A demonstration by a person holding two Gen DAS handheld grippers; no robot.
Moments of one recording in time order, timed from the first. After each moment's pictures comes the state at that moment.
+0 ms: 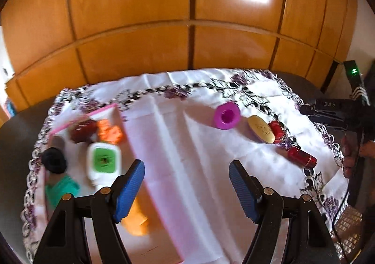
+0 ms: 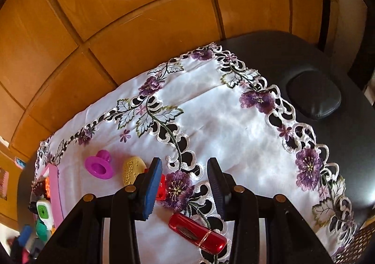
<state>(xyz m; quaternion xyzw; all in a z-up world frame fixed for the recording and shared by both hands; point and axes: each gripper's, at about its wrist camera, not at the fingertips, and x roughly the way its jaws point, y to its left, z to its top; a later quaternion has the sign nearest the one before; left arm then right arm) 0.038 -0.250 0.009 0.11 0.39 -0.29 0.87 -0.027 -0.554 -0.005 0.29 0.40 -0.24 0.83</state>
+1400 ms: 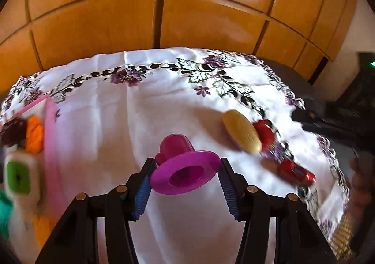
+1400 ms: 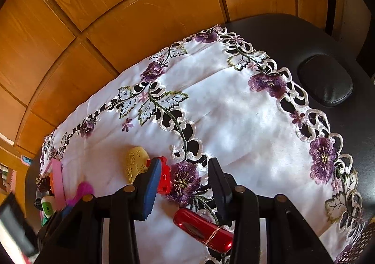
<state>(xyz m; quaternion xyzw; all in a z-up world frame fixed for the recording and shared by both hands) 0.061 -0.323 -0.045 0.08 0.43 -0.34 0.83 -0.017 -0.553 -0.020 0.30 0.43 -0.22 0.82</state>
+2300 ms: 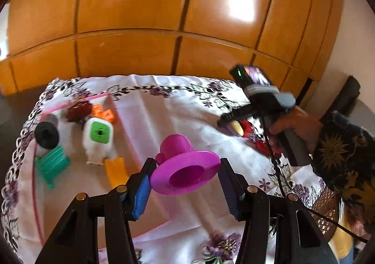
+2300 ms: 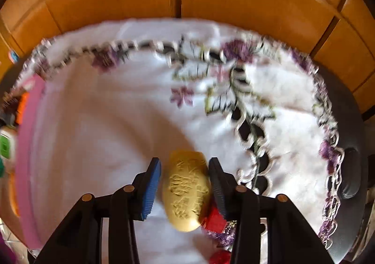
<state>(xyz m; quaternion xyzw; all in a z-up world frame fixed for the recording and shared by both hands) -0.011 -0.188 0.012 0.03 0.36 -0.35 0.86 0.103 -0.478 -0.067 0.06 0.59 -0.10 0.80</state>
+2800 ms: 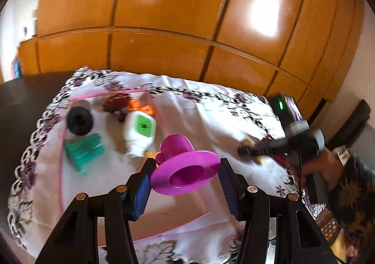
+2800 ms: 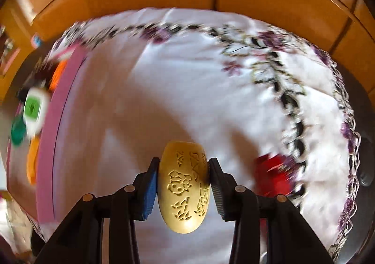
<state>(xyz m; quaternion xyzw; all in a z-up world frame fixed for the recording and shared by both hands) 0.002 -0.127 0.011 -0.02 0.36 -0.29 0.88 0.049 -0.402 -0.067 0.04 0.58 -0.04 0.81</state>
